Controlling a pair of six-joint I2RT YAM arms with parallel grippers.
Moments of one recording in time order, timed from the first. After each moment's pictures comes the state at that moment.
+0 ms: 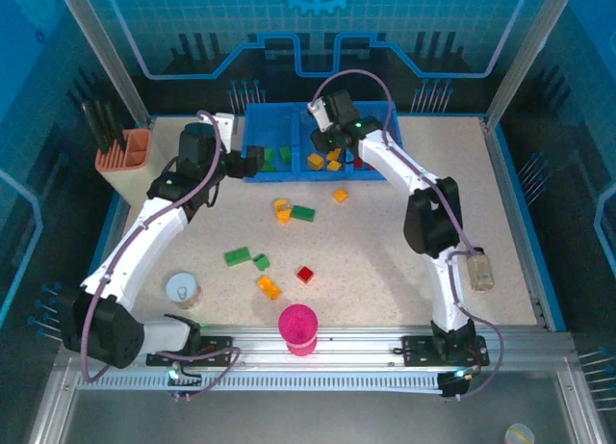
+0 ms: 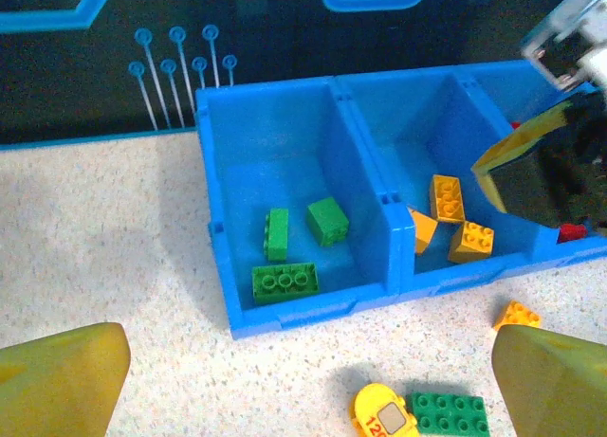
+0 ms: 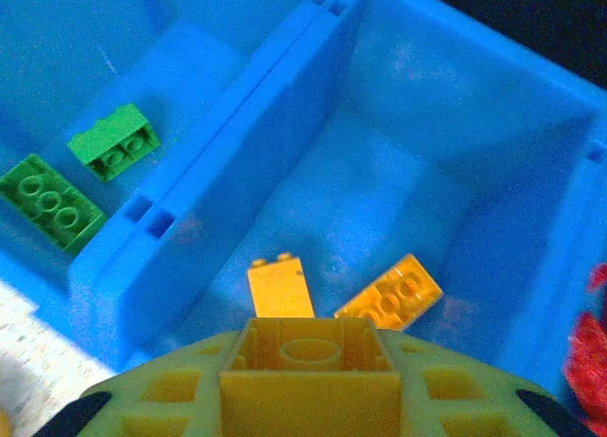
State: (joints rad) left arm -0.24 1.29 1.17 -0.38 -0.05 -0.14; right arm 0.48 2.26 2.11 -0.64 0.03 -0.14
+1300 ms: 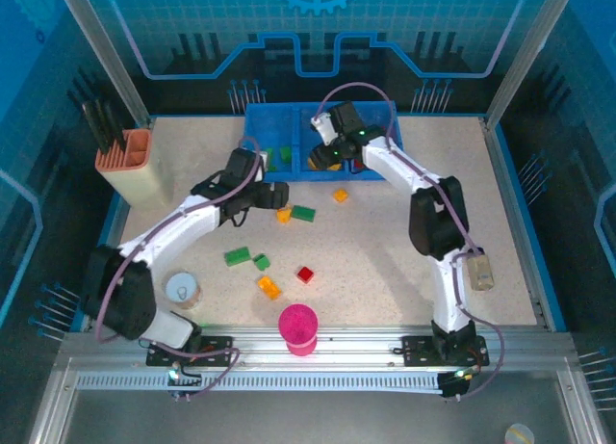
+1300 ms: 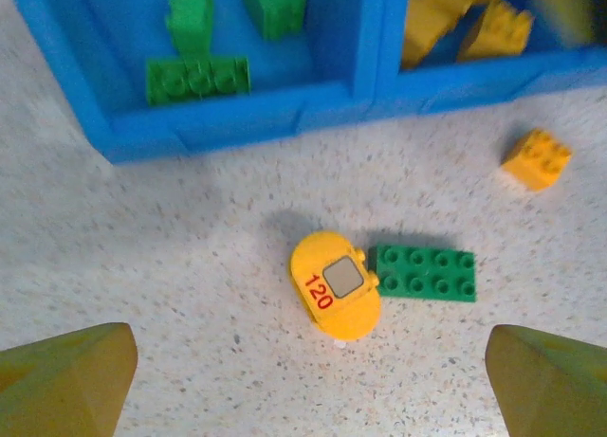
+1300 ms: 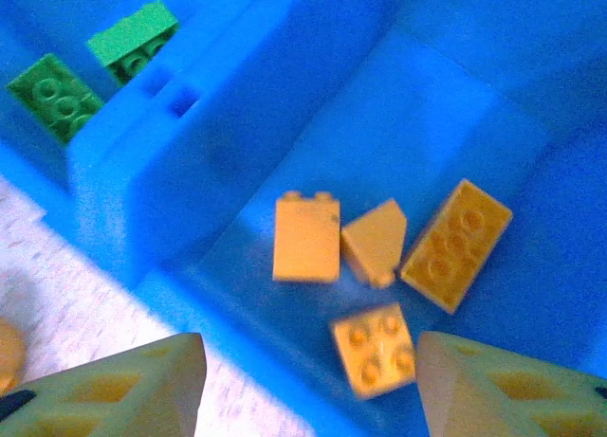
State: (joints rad) left arm -0.40 1.50 1.09 -0.46 -0.08 -0.30; right arm 0.46 2.13 1.88 -0.61 -0.06 -0.16
